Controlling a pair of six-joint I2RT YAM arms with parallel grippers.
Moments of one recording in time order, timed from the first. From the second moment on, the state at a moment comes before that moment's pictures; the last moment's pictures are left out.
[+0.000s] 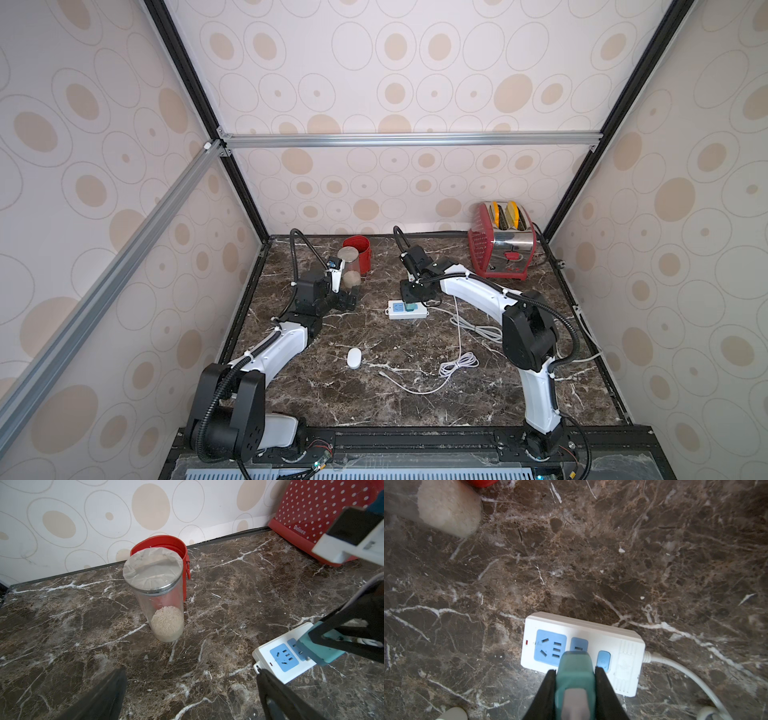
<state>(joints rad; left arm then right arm) -0.19 1.35 0.73 0.15 0.15 0.07 0.67 2.11 1.78 -0.80 0.02 0.49</state>
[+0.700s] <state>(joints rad) -0.19 1.35 0.73 0.12 0.15 0.07 0.70 2.18 1.88 -0.87 0.13 0.46</state>
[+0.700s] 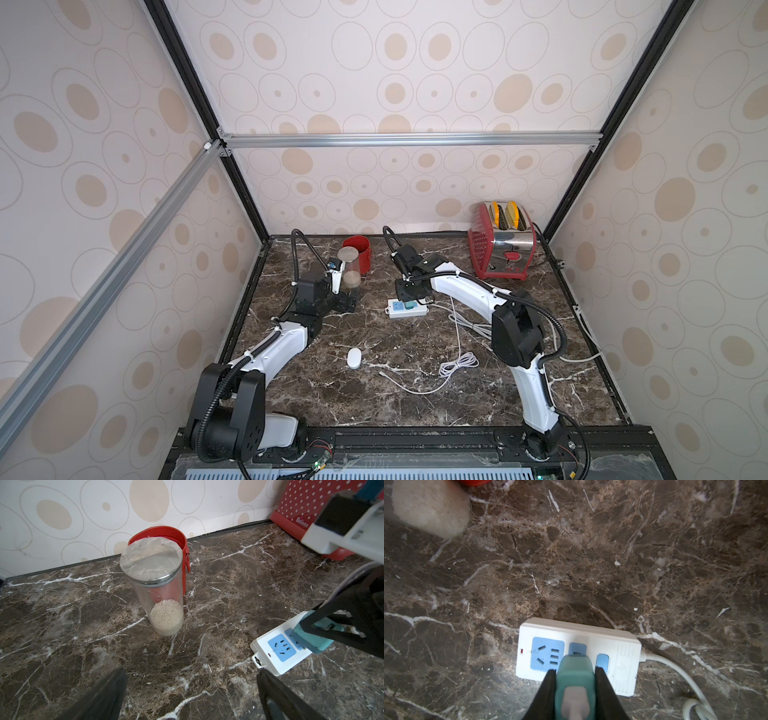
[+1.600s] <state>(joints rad) -0.19 1.35 0.74 0.11 0.16 0.07 0.63 1.88 1.34 -0.39 -0.03 0.48</state>
